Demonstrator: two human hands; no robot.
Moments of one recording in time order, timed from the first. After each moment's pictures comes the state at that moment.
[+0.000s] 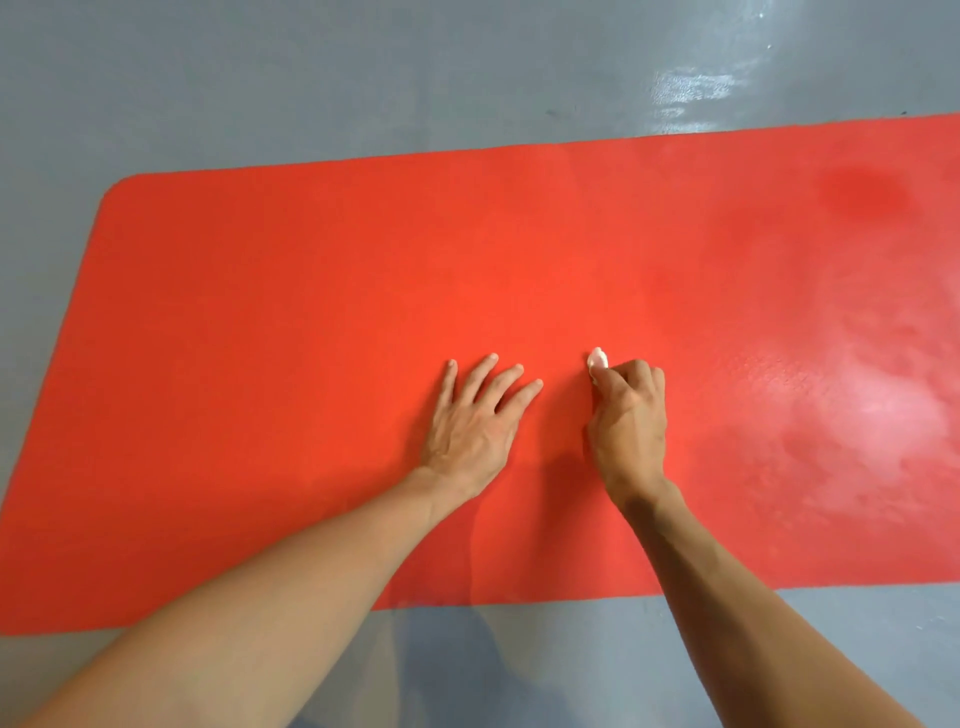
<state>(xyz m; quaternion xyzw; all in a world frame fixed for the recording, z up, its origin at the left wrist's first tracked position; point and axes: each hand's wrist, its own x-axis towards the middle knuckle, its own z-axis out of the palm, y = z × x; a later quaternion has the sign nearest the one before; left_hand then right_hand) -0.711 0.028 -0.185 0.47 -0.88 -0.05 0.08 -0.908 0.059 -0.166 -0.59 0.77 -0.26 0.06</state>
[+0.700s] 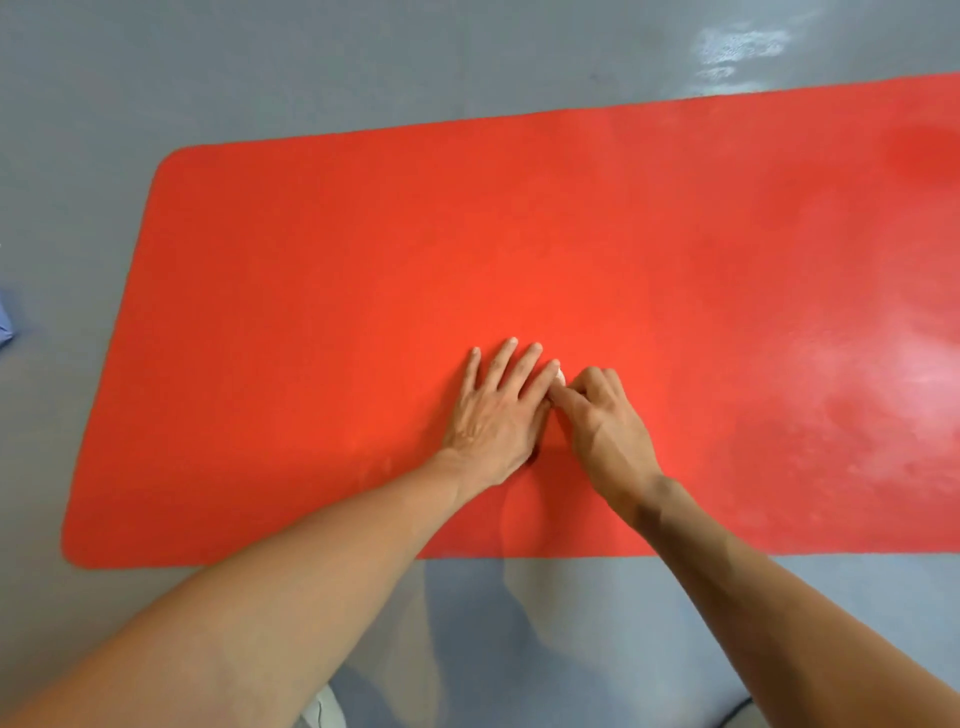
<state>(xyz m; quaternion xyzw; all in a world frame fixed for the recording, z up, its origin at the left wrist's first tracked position) -0.691 0.056 -0.172 0.49 -0.87 -0.07 0.01 -0.853 0.098 -0.151 -0.74 0.62 -0.22 0.15</state>
